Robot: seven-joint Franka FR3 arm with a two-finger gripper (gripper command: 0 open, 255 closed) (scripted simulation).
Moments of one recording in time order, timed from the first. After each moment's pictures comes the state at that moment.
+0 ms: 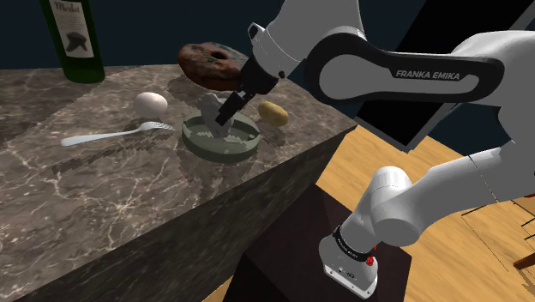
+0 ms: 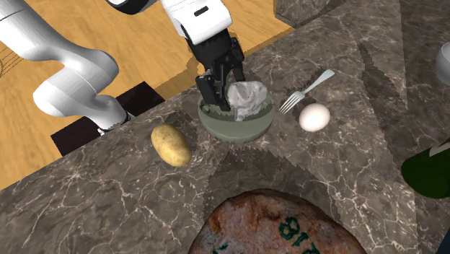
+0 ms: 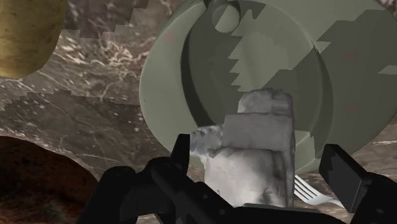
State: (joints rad) arm 0.28 -0.53 0.20 -2.34 0.07 2.23 0.07
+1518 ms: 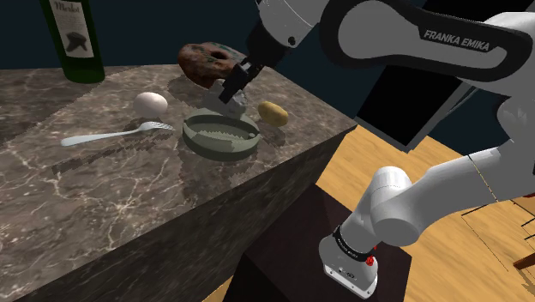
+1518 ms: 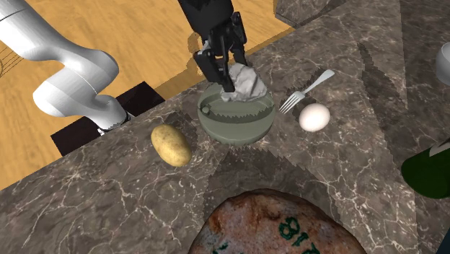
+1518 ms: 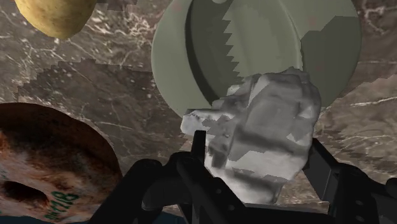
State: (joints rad) arm 0.28 -0.52 0.19 -2.18 0.06 2.08 0.07
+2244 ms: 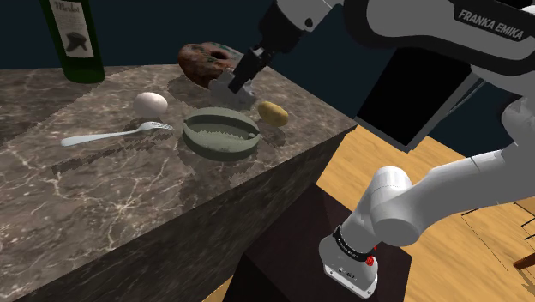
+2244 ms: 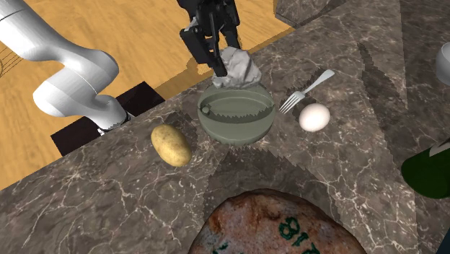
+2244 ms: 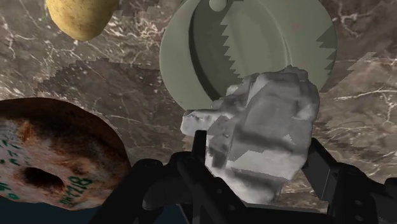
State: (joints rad) arm 0.28 -0.56 0.18 -2.12 0.06 1.99 0.07
